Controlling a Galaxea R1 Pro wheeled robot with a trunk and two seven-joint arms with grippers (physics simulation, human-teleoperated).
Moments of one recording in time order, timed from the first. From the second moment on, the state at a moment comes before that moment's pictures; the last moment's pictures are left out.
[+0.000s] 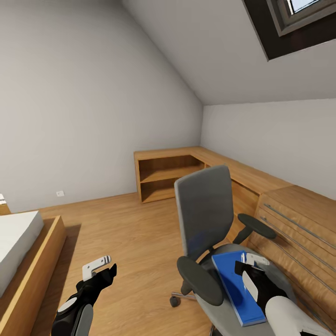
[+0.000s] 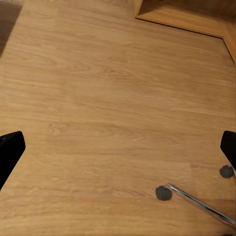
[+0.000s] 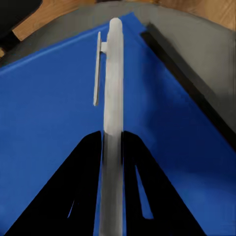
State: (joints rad) left arm -0.05 -0.17 0.13 -1.57 0.19 0.52 0.22; right arm -0.67 -0.07 -0.23 -0.37 -0.03 0.18 -0.20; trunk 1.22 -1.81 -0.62
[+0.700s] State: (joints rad) left arm -0.05 -0.17 0.13 -1.57 0.19 0.53 0.22; right arm -0.39 -0.05 -0.24 -1.20 -0.18 0.59 -0.20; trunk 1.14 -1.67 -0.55
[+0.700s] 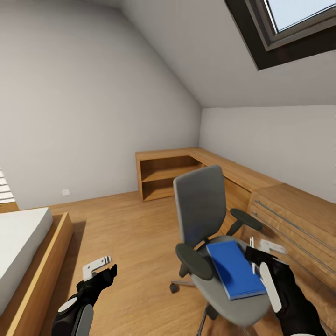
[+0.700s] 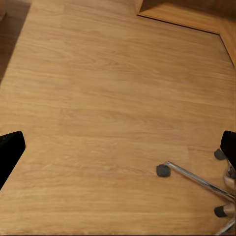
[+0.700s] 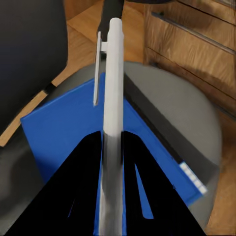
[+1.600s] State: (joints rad) left arm -0.05 -0.17 0.10 -1.57 0.14 0.52 0.22; right arm -0.28 0.04 -0.33 -1.55 -0.30 0.77 -0.20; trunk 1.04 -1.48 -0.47
